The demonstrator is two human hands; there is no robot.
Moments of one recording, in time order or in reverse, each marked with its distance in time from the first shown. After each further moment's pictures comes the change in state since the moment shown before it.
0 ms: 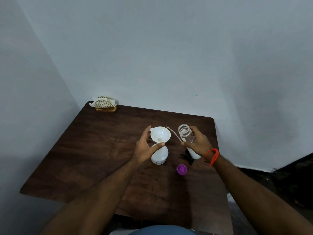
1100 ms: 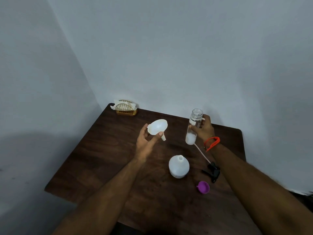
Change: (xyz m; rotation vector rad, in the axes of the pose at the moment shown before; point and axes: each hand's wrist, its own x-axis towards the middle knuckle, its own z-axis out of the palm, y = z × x) left_hand 0.044 0.006 -0.066 -0.485 0.236 -0.202; right_hand 0.128 -0.039 0.053 0.299 0.229 0.137
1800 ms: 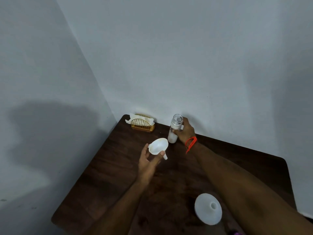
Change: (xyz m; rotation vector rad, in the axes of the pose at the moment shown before) left_hand 0.111 -0.023 -0.065 -0.150 0.161 -0.145; right_hand 0.114 -0.047 0.207 -0.045 -0.248 -0.064
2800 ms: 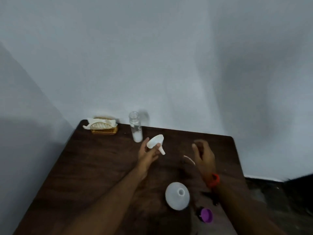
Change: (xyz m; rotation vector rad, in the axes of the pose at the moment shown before) left_hand 0.021 -0.034 0.104 0.044 -0.298 -0.192; right_hand -0.166 0.060 -0.148 -0.114 0.459 -0.037
